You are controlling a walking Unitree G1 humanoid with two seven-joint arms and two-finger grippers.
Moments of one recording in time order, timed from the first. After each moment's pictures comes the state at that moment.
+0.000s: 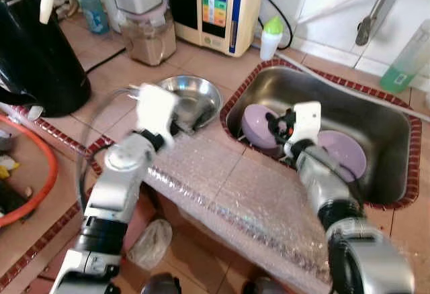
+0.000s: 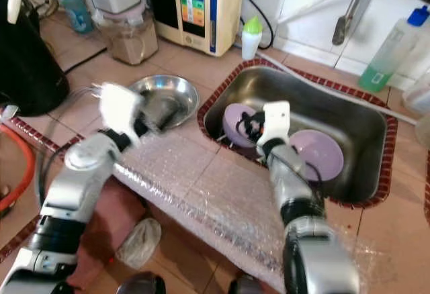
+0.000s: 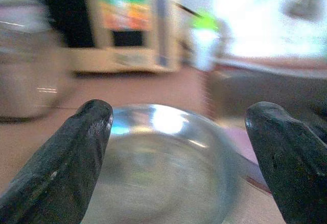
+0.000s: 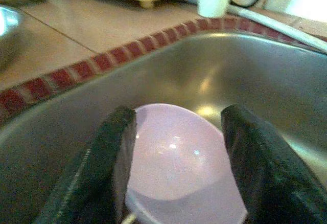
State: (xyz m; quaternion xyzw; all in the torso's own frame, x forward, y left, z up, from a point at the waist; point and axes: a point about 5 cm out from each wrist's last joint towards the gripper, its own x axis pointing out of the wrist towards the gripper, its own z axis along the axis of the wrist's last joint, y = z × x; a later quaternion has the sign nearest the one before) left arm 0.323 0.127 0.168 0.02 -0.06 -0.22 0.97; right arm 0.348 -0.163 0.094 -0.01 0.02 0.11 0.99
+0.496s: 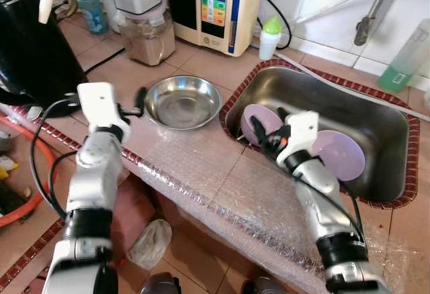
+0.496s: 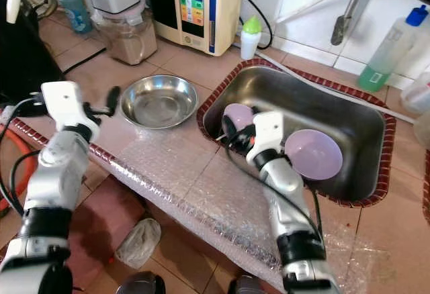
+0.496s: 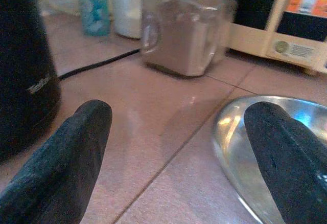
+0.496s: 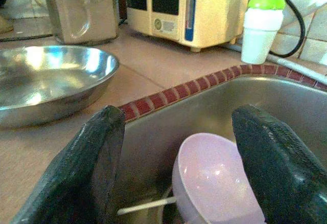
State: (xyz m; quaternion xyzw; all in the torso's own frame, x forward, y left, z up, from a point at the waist) left arm 0.344 0.198 0.150 -0.06 -0.01 0.02 1.00; right arm 0.313 -0.139 0.111 -0.01 -0.04 0.18 0.98
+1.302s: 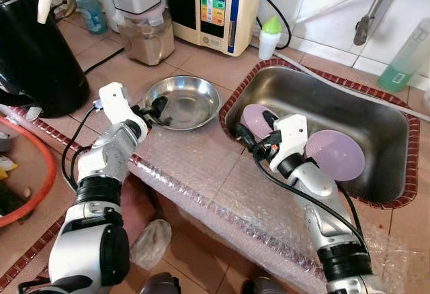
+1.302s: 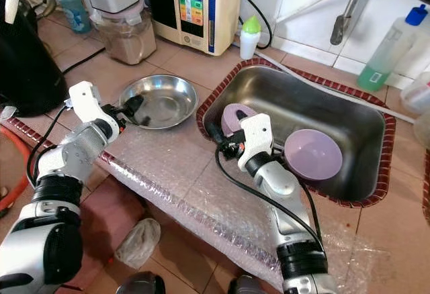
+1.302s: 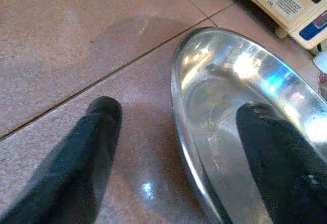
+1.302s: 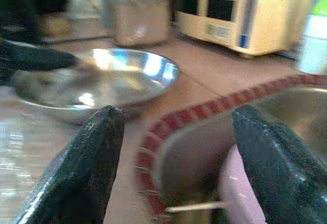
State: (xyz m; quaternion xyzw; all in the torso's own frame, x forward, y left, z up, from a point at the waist) left arm 0.370 0.176 0.130 -0.23 0.15 -0.05 0.96; right arm 0.297 -0.121 0.124 0.00 -0.04 0.27 0.96
